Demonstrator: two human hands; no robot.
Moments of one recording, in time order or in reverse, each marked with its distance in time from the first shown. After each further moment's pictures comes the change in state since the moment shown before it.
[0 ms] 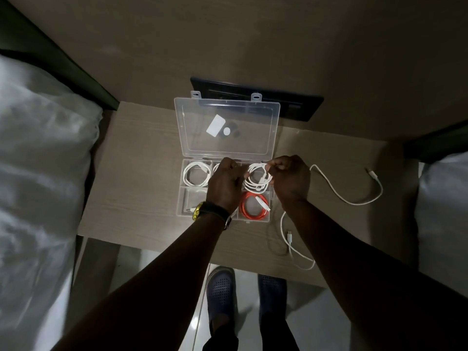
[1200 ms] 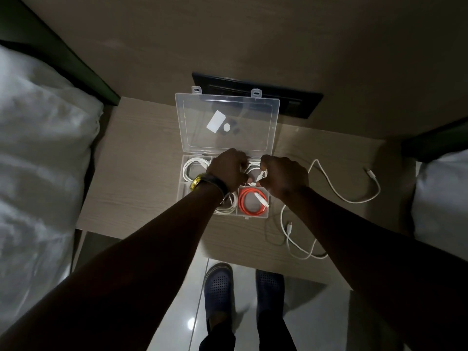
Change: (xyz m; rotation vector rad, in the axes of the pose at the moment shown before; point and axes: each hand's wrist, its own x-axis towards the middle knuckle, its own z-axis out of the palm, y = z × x) left_hand 0.034 0.008 -0.014 0.184 -0.351 -0.037; right_hand -0.004 -0.009 -0.011 -0.775 -0.317 -0.363
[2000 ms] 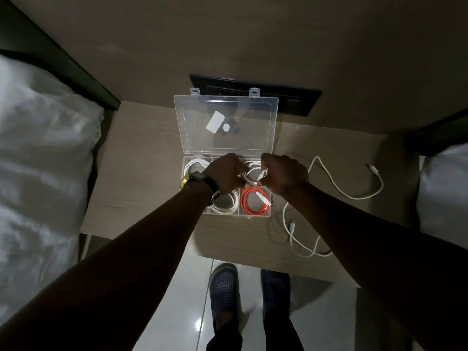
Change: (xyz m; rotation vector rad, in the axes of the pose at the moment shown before) left_hand -0.004 -0.015 -0.011 0.042 -0.164 0.189; right_hand 0.002 -0.001 -0.003 0.031 -0.061 0.019
